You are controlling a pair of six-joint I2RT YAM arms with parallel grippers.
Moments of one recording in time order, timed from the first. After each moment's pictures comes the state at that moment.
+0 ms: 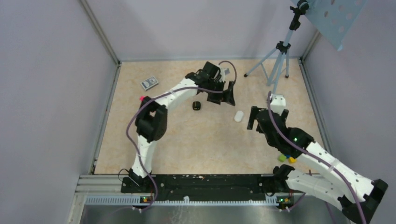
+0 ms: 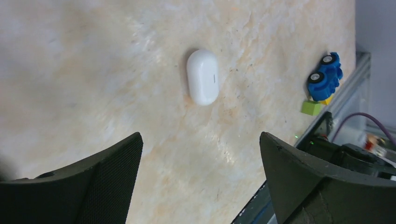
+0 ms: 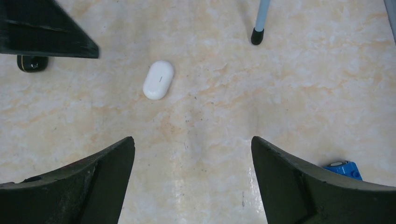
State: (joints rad) left arm -0.64 2.24 1.91 -0.57 0.56 -0.43; right arm 0.79 0.75 0.80 -0.73 0.71 0.59
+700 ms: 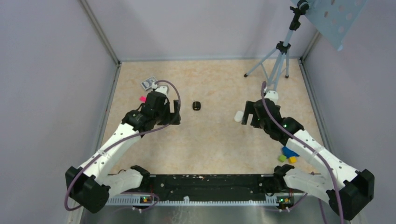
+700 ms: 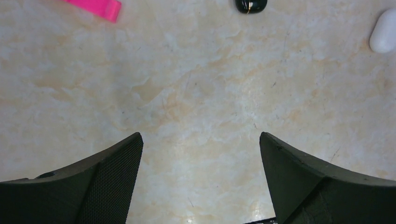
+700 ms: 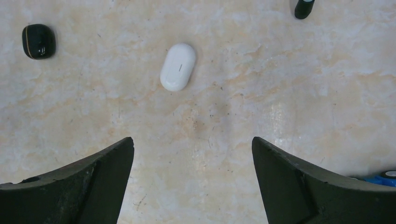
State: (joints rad) left arm -0.49 1.11 0.99 -0.68 -0.14 -0.40; right arm 0.59 0.98 0.82 -0.61 0.41 0.57
